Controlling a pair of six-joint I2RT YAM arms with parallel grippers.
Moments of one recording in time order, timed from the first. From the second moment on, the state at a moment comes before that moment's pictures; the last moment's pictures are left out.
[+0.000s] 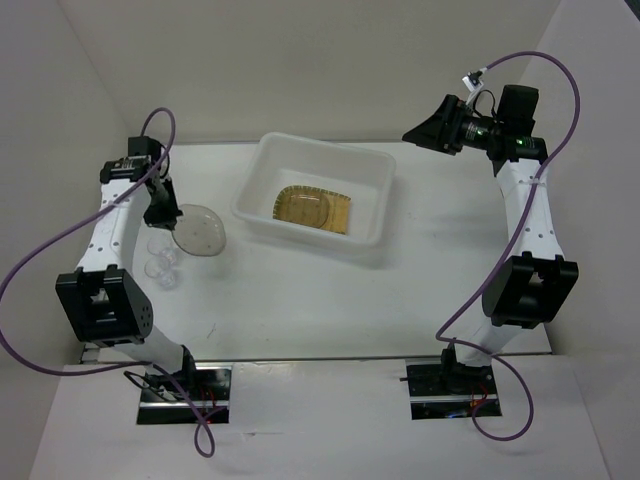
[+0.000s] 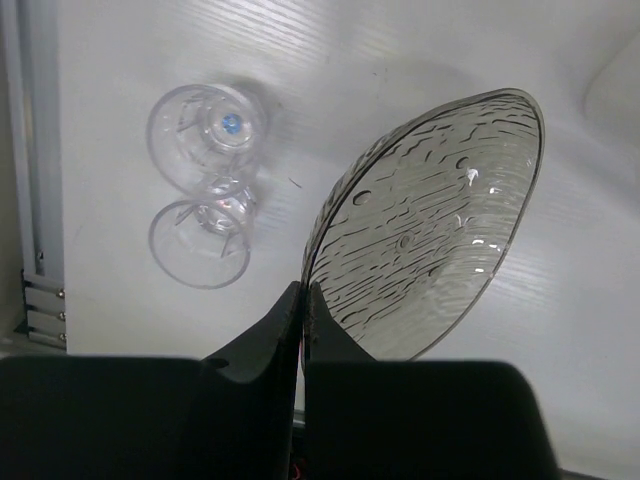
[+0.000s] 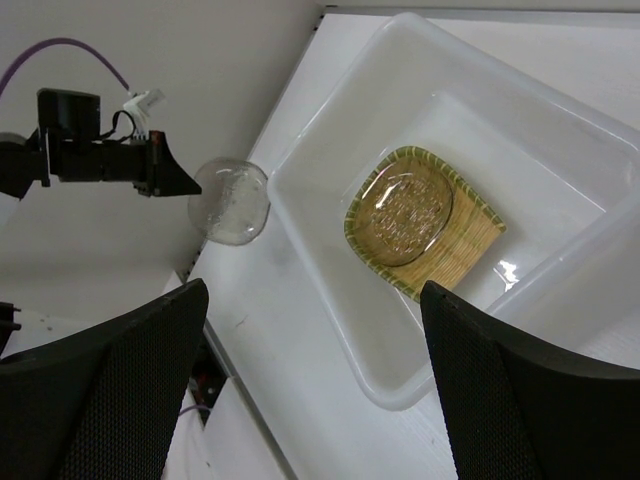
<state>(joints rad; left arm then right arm) 0.13 1.57 1.49 -1.09 -0.09 -0.18 -0.14 1.66 1.74 -0.52 -1.03 0.35</state>
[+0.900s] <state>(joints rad) 0.06 1.80 1.91 -0.84 0.46 -0.26 -0.14 1.63 1.67 -0.52 -1.03 0.34</state>
